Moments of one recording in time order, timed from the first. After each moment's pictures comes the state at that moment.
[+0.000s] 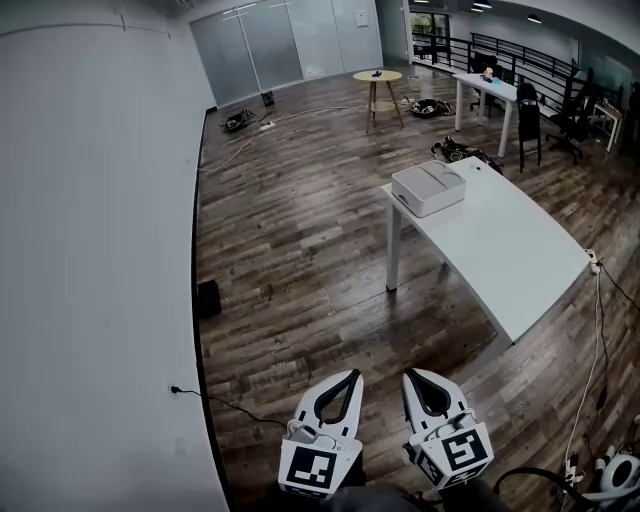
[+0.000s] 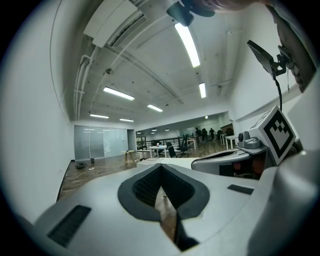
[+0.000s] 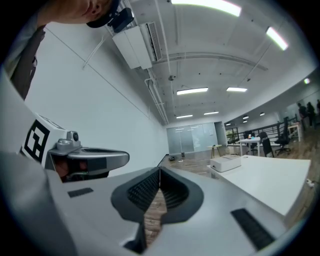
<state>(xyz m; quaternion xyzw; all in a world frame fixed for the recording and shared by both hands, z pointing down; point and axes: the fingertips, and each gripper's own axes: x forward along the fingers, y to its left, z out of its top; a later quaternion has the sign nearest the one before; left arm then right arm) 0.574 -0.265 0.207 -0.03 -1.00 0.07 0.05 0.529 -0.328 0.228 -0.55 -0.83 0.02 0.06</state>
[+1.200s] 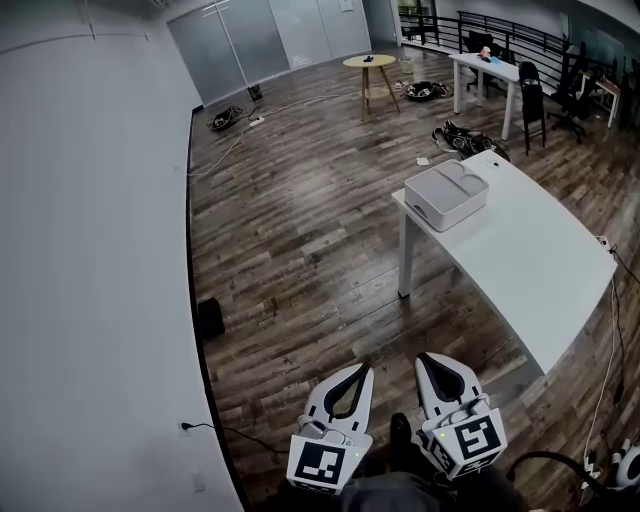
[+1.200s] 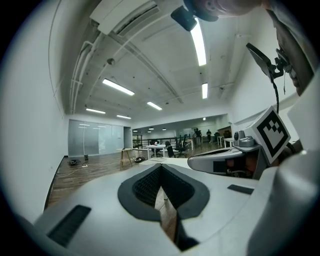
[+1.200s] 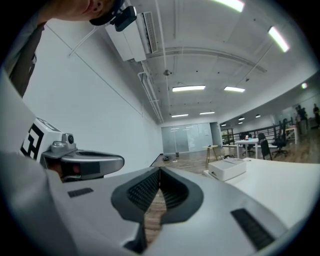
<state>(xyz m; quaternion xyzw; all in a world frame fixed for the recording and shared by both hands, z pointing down) 0.454 -0.146 0.219 0.00 -1.00 0.04 0.04 0.404 -0.207 0.234 -0.53 -0.85 0.01 0.06</state>
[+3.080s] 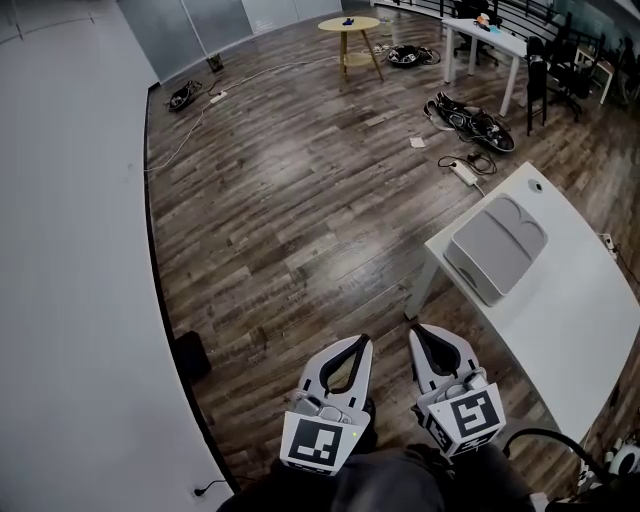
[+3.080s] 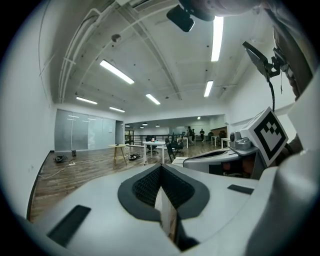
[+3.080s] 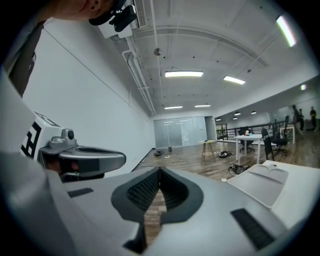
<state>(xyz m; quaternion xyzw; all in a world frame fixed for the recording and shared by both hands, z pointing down) 0.173 0.128 0.240 0.06 -1.00 0.02 0.07 0.132 0.073 0.259 -0.49 -0.86 -0.01 0.10</state>
